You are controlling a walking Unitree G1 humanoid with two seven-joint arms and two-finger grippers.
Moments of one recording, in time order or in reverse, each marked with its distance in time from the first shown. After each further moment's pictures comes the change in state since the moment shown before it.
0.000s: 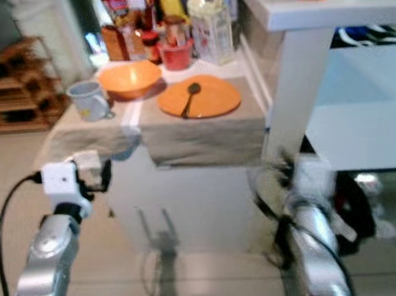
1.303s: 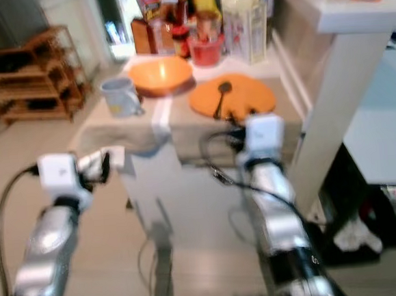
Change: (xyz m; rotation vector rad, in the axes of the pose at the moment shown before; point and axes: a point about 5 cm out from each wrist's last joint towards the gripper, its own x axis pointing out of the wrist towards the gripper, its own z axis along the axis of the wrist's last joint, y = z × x) left arm 0.003 0.002 0.011 -0.004 -0.035 0.008; right arm 0.035 0.098 0.083 0.092 -0.267 0.406
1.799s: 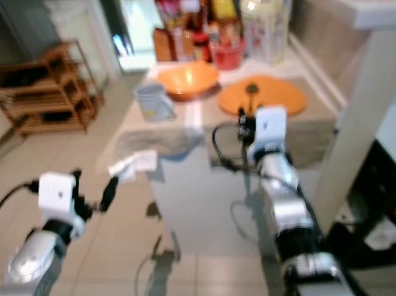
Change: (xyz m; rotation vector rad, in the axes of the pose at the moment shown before) left arm -0.039 -0.009 0.009 0.056 0.065 -0.198; right arm 0.023 -0.036 -0.004 -0.063 0.040 -0.093
